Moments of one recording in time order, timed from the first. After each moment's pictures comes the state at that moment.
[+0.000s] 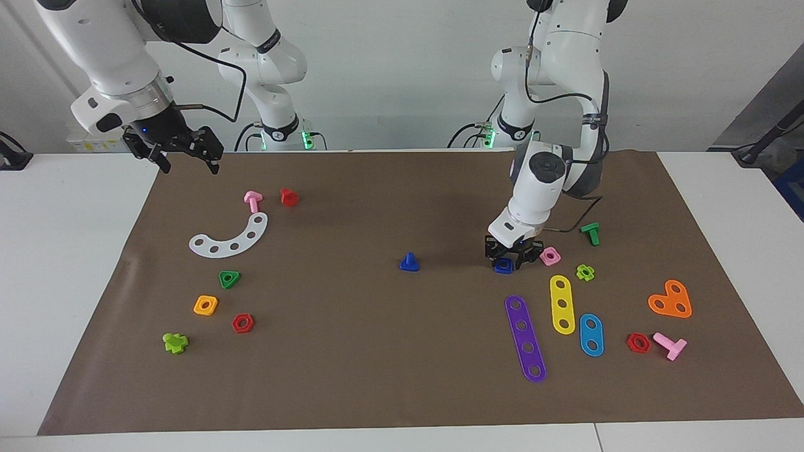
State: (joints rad) left arm -0.09 0.25 -0.24 -2.13 0.09 2.45 -0.17; right arm -0.01 -0.02 -0.01 -1.60 0.00 1.51 0.02
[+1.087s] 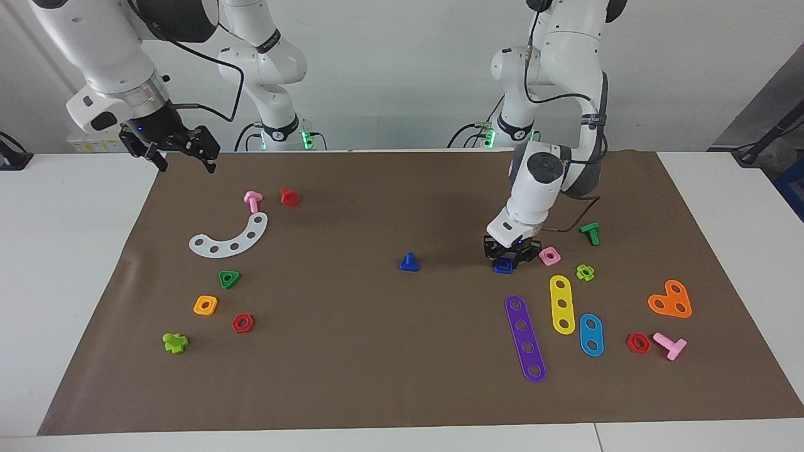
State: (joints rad) left arm -0.10 0.25 -0.24 -2.11 0.09 2.40 -0.24; right arm 0.00 -0.02 -0.03 -1.60 0.00 1.51 0.03
